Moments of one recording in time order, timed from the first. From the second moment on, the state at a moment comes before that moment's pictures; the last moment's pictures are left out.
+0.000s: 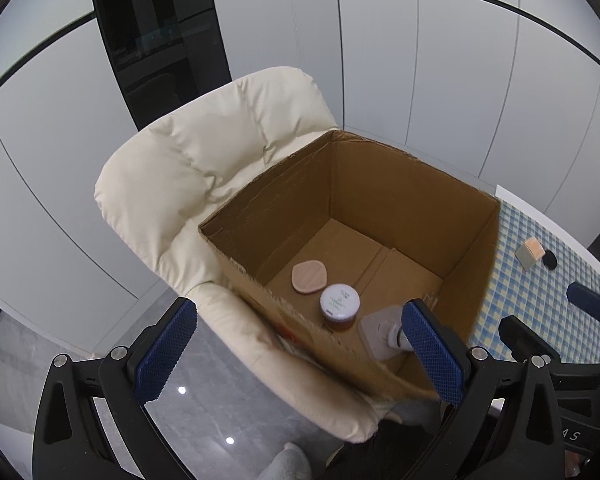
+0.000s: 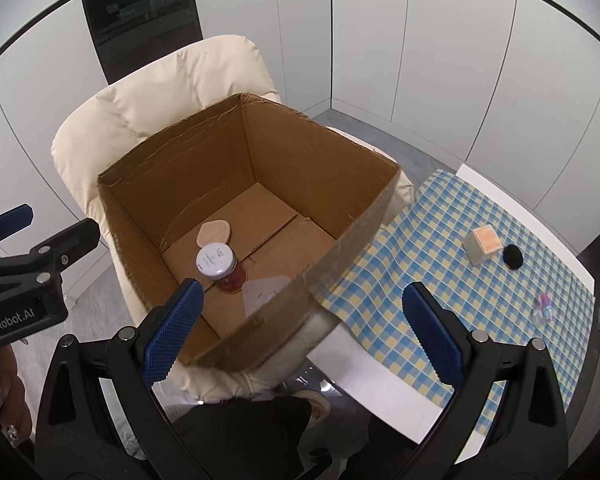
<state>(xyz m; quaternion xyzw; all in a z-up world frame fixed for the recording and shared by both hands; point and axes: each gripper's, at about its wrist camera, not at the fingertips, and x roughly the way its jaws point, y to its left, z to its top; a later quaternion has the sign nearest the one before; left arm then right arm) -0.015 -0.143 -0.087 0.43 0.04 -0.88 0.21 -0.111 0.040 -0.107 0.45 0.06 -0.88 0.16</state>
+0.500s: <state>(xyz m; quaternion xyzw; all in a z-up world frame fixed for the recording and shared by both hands) 0.051 -0.124 -0.061 0.42 0.04 -0.88 0.20 -0.037 0.066 -0.082 0.44 0.05 -0.89 0.14</state>
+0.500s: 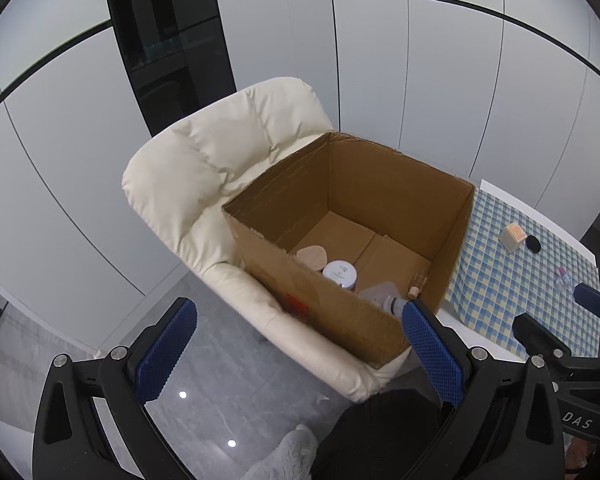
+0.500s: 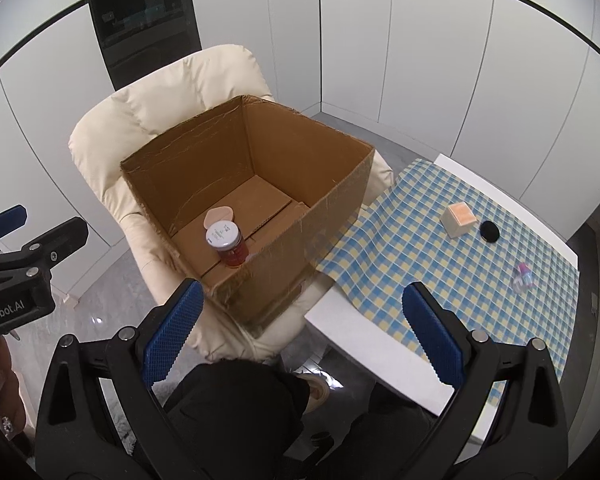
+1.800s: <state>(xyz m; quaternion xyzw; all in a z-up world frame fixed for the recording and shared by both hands) 0.143 -0.078 -0.056 0.44 0.04 -0.88 0.16 0.077 0.101 -0.058 0.44 0.04 -0.89 0.12</state>
